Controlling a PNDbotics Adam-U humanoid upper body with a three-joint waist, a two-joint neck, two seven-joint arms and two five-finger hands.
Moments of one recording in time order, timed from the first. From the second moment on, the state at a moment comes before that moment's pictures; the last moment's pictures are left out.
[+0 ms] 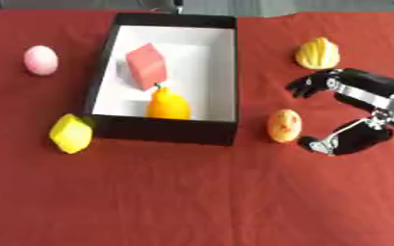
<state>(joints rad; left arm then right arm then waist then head) -0.16 0.40 0.27 -1.75 0.37 0.03 0.25 -0.40 -0.95 0.39 -1.85 0.26 0.17 0.40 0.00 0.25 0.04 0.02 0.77</state>
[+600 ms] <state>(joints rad) -0.16 0.40 0.27 -1.75 0.37 0.03 0.24 -0.44 -0.89 0.42 -1.71 0.37 0.12 0.39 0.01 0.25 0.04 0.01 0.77</state>
